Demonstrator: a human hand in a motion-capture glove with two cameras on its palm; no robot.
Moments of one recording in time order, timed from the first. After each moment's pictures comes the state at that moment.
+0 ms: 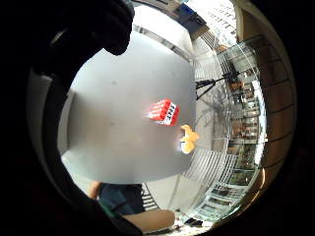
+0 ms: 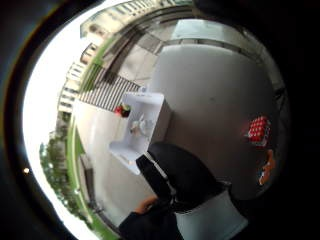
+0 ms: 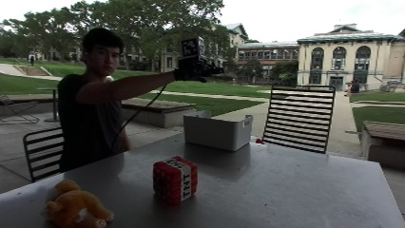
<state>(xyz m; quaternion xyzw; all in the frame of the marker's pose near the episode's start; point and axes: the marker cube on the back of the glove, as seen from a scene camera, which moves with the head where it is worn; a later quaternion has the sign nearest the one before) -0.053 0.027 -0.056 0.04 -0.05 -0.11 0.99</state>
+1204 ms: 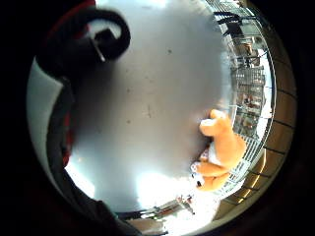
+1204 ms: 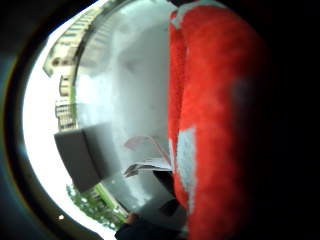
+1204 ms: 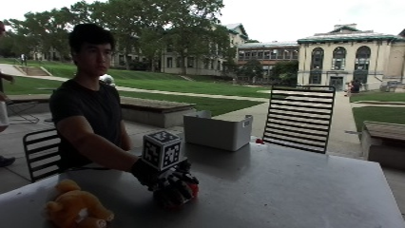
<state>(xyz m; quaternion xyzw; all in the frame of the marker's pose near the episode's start) 0.225 0.002 0.319 -0.14 -0.08 0.08 0.98</state>
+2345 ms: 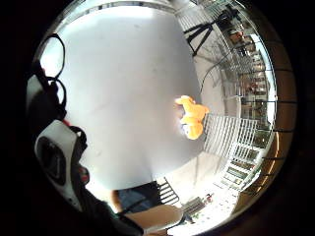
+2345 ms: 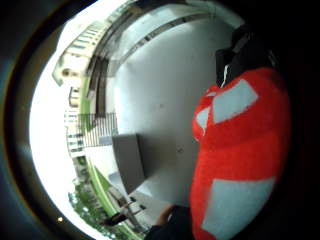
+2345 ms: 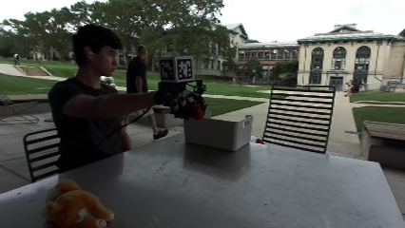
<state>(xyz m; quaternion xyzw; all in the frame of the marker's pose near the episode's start) 0.142 -0.017 0.071 -0.04 -0.11 0.13 0.98</state>
